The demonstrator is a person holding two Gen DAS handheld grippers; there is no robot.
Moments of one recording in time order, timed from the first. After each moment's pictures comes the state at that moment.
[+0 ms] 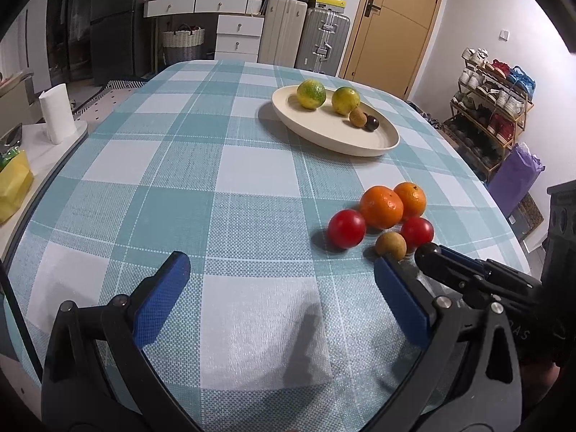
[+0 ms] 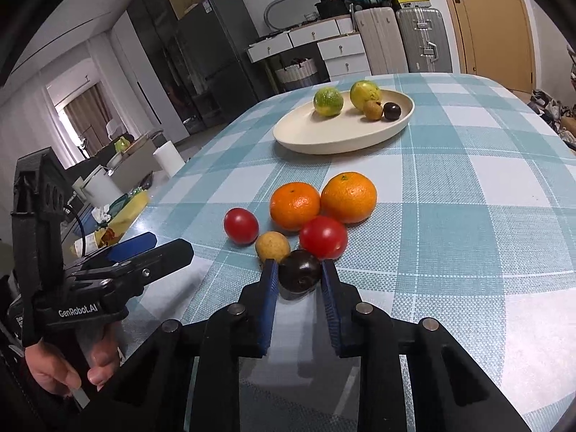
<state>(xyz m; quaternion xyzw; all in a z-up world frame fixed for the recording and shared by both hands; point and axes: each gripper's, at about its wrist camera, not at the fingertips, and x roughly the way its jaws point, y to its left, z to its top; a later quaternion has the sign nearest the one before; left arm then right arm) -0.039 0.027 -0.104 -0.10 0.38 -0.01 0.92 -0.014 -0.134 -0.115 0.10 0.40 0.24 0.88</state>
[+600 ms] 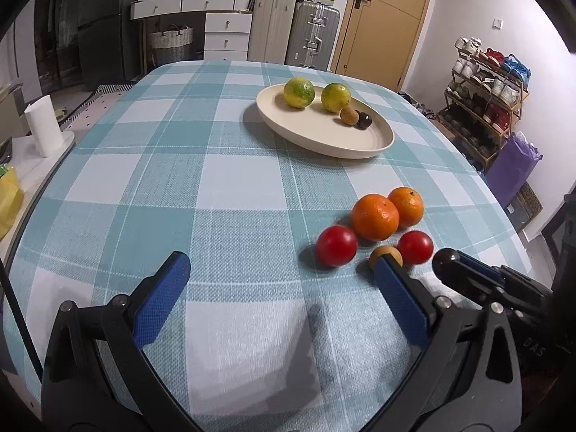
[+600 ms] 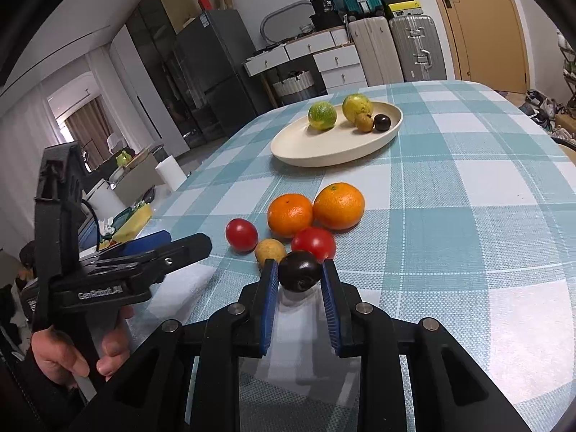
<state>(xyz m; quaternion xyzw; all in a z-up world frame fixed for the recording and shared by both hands) -0.014 0.017 -0.102 -0.08 0.39 -0.03 0.91 -0.026 -0.149 -0.108 0.12 0.38 0.24 0.89</state>
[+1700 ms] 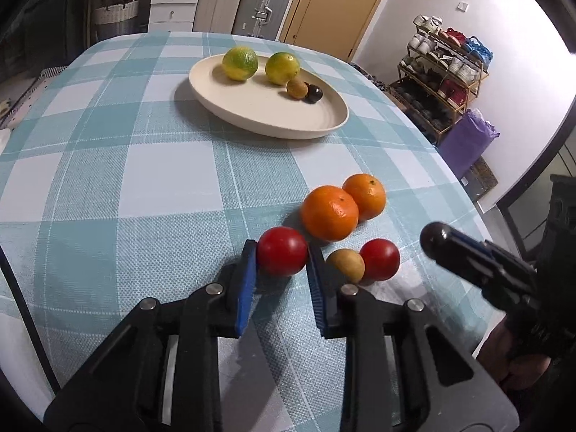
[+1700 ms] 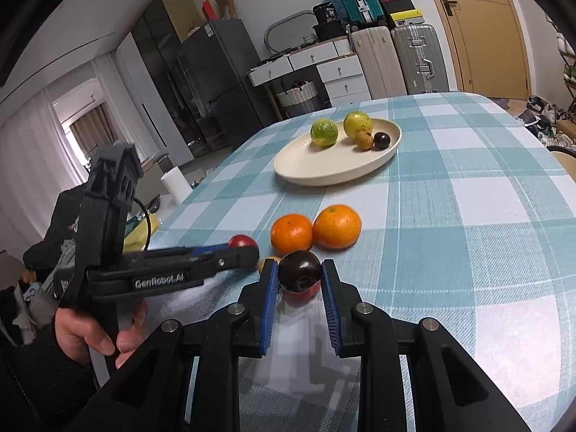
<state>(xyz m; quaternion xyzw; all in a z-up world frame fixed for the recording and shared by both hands) 0.026 0.001 -0.114 -0.10 0.44 -0.15 0.88 -0.027 -0.159 -0.092 0.12 0.36 0.24 0.89</state>
